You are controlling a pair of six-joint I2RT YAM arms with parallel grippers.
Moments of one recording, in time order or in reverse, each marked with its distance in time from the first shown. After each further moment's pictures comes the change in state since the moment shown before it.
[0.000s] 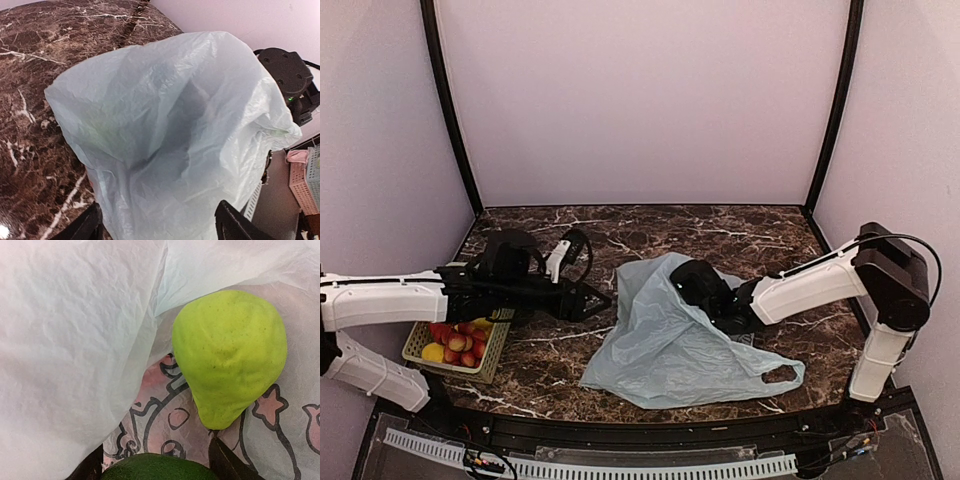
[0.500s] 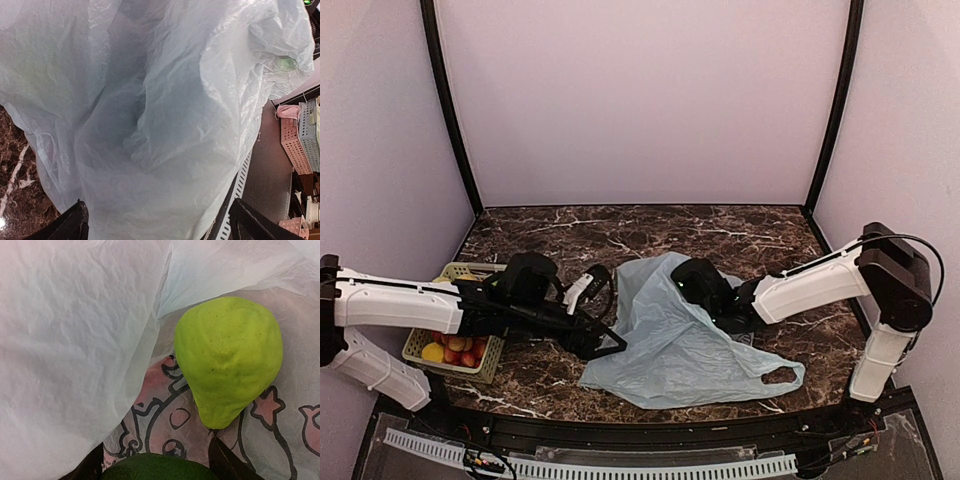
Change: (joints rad) left arm -0.110 0.035 -0.055 0.000 0.123 0.023; right arm -0.001 -0.016 0.000 -0.003 0.003 0.000
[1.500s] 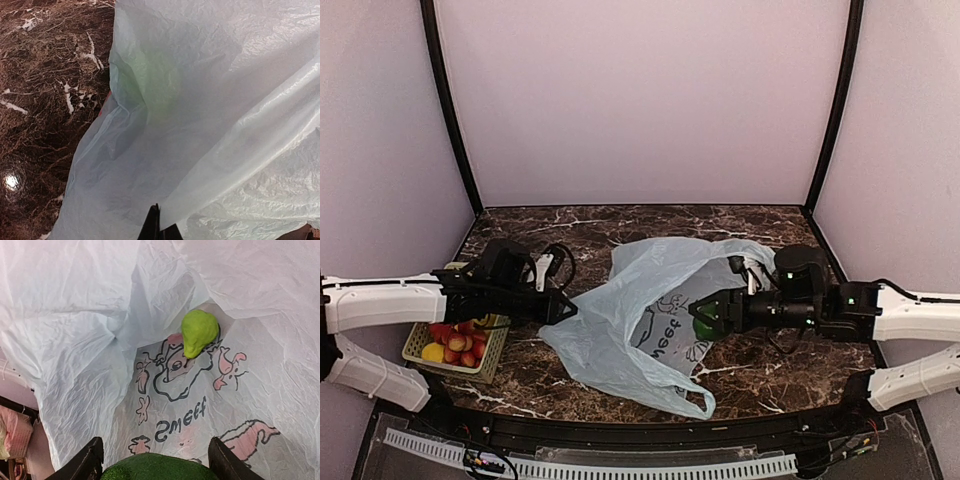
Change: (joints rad) left arm 0.223 -0.079 -0.024 -0.141 -0.180 -0.051; right arm -0.002 -0.745 -0.285 -0.219 0.055 0.039
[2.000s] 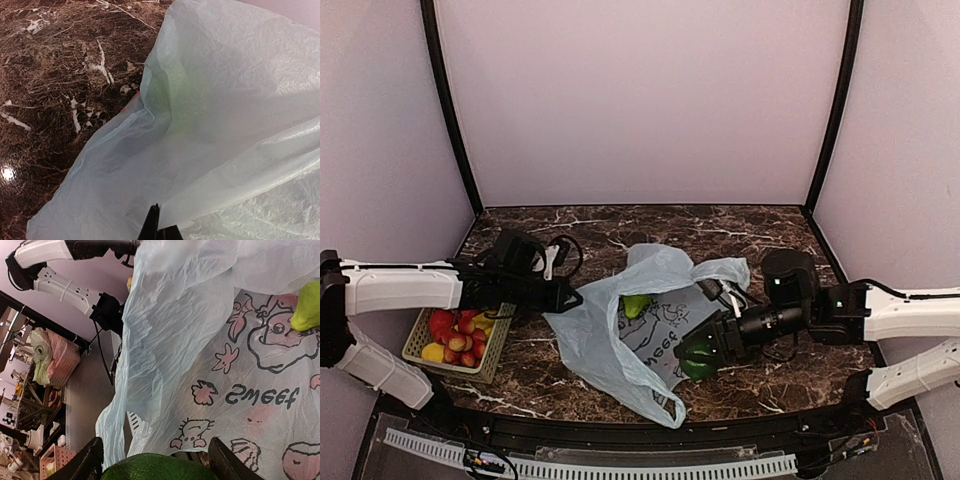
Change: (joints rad) left arm 0.032 0.138 0.088 0.021 0.002 -0.032; right arm 0.043 0.036 0.006 0.051 -0.436 -0.094
